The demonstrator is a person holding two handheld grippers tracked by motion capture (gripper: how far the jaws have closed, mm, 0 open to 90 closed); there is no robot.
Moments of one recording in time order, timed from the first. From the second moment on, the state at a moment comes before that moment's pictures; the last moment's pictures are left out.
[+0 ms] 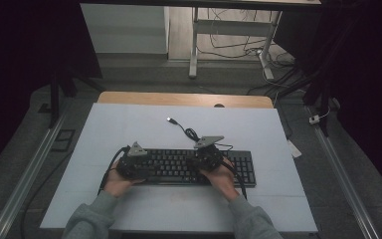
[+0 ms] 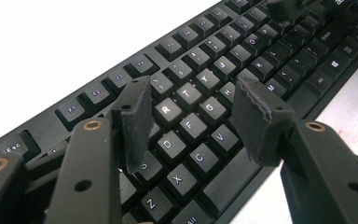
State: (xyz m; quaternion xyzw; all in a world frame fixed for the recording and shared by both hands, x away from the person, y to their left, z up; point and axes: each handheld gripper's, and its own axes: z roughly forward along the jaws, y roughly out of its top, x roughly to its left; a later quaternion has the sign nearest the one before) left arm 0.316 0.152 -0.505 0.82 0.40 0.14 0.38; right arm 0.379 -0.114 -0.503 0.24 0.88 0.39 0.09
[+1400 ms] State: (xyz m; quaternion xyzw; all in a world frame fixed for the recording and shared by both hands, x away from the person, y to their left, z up) left arm 0.317 0.155 -0.505 0.82 0.41 0.14 0.38; right arm 0.374 -0.126 -0.498 0.25 0.87 0.42 0.09
